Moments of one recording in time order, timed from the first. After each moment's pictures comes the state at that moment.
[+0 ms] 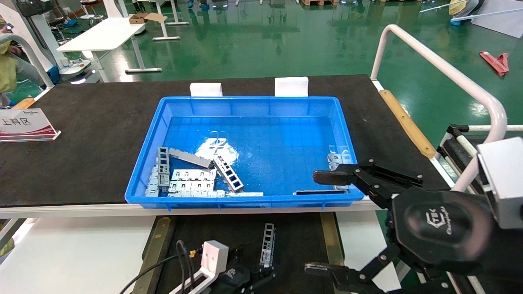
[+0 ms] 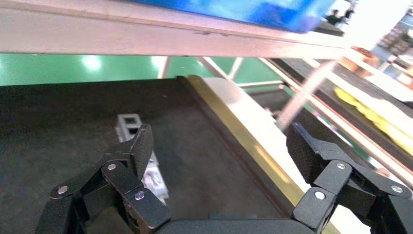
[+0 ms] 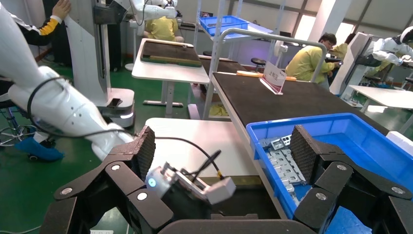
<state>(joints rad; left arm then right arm) -0.62 1.11 0.73 -1.09 0.29 0.41 0.45 1.09 -0.59 -0.33 1.28 -0.70 -1.48 0.16</state>
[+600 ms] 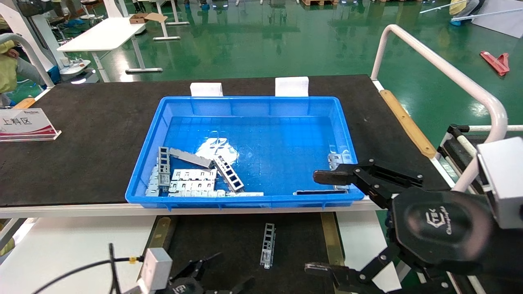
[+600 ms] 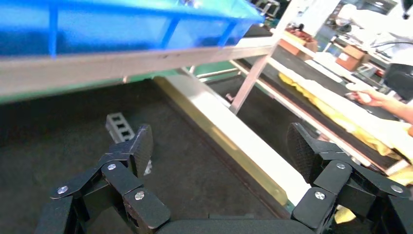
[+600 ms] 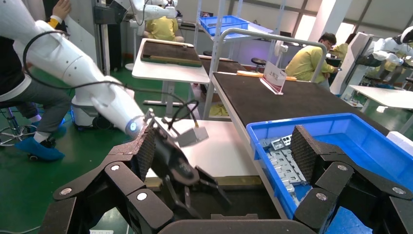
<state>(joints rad) -0.59 0.72 0.78 -1.35 0.25 0.59 0.25 1.09 -0.59 -0.33 1.28 -0.70 -1.48 0.16</state>
